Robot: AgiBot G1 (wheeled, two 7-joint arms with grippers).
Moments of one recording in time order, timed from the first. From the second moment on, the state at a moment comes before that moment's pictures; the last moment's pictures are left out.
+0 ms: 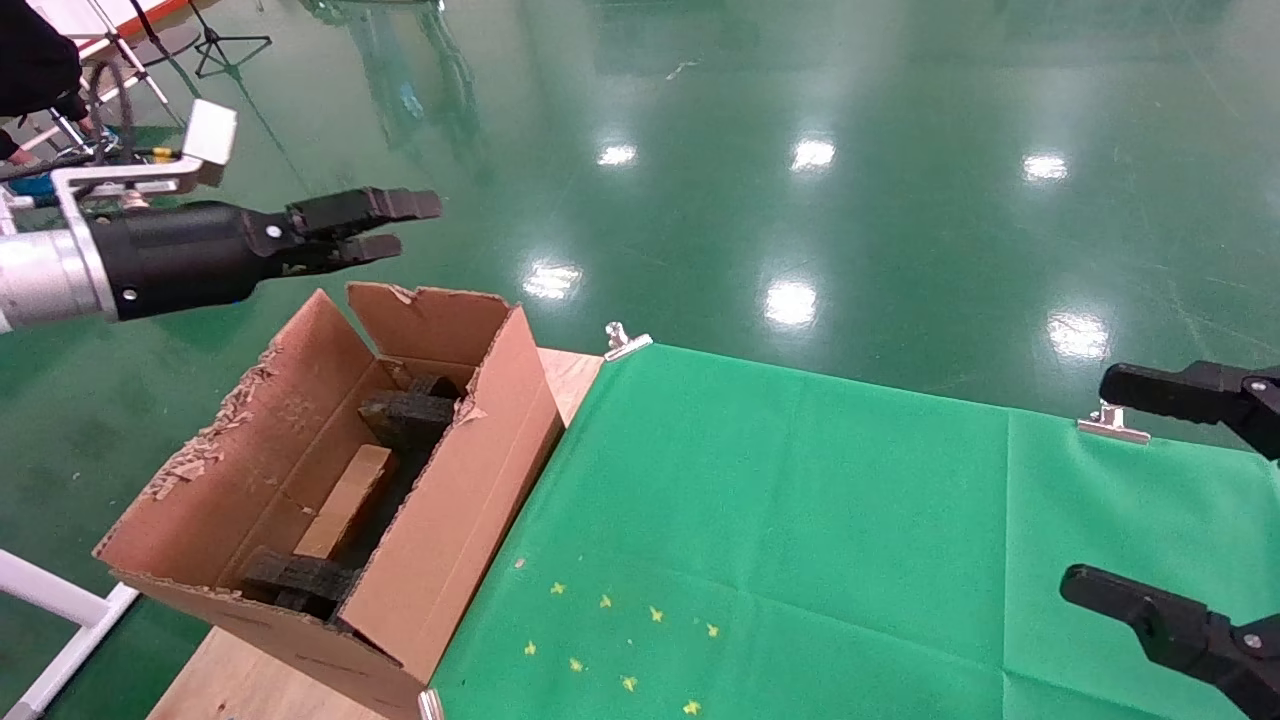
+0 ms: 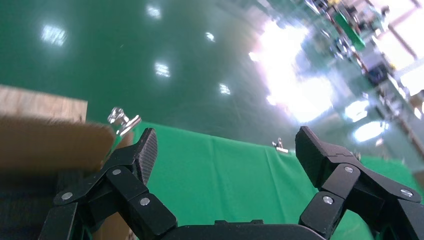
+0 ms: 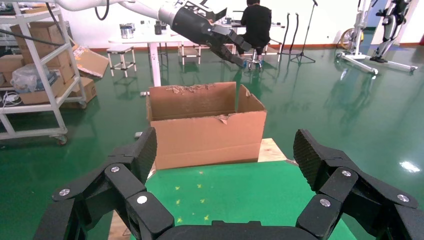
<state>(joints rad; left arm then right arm) -1.75 0.62 0.47 -0.22 1.31 1.40 -0.72 1.07 -0.56 -0.36 1.22 -0.65 -1.43 0.13</state>
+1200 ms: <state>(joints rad) -1.26 0.61 0.33 -1.00 0.89 1.47 -0.33 1.07 -0.56 -0.36 1.22 -0.65 -1.43 0.13</state>
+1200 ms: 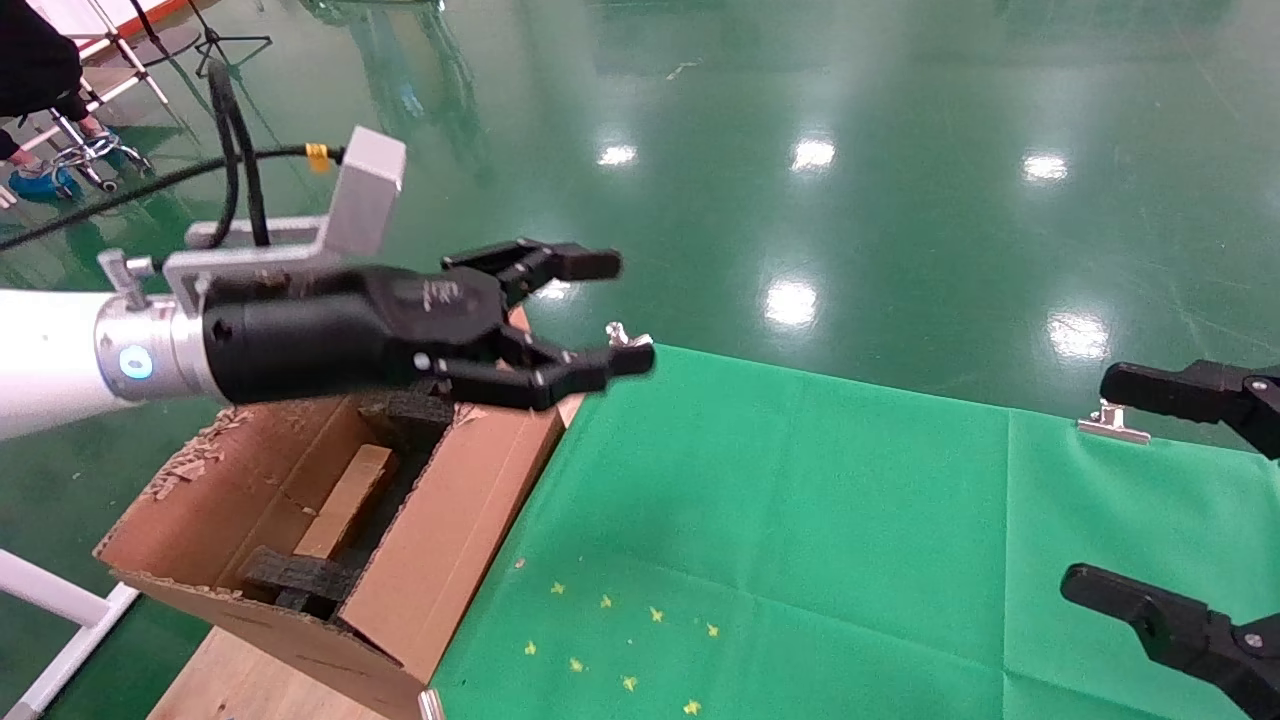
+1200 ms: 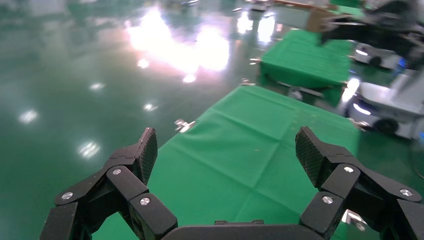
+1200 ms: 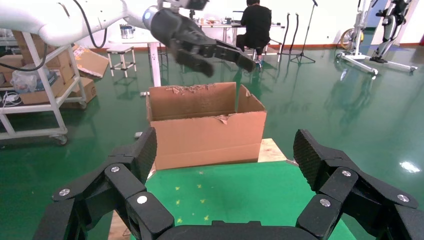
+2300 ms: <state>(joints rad) -1.06 0.61 0.28 -1.30 0.72 1.50 -0.18 1.07 -0.56 -0.36 1.22 -0.65 -1.43 0.13</state>
